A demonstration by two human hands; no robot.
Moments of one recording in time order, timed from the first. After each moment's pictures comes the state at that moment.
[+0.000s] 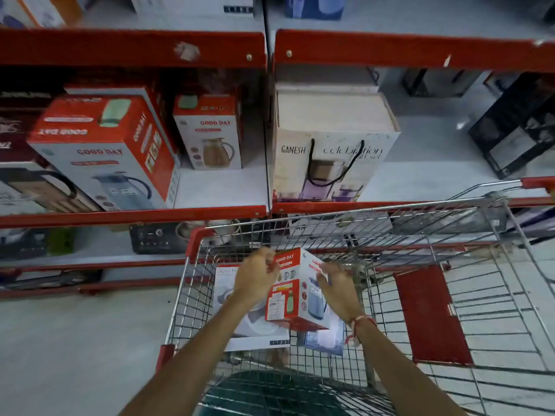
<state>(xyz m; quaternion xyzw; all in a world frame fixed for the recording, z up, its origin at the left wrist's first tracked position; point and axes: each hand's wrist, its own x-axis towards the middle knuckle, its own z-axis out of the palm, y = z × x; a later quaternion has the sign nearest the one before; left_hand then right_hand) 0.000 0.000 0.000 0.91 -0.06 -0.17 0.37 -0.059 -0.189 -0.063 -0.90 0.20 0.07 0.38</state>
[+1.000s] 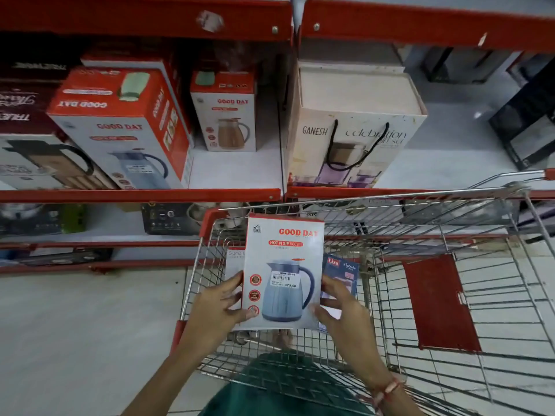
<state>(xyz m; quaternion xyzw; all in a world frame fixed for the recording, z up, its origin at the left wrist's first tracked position) -0.082 0.102 0.051 0.80 0.04 -0.25 0.55 -0.140 -0.115 0.039 -0.83 0.21 0.09 0.50</state>
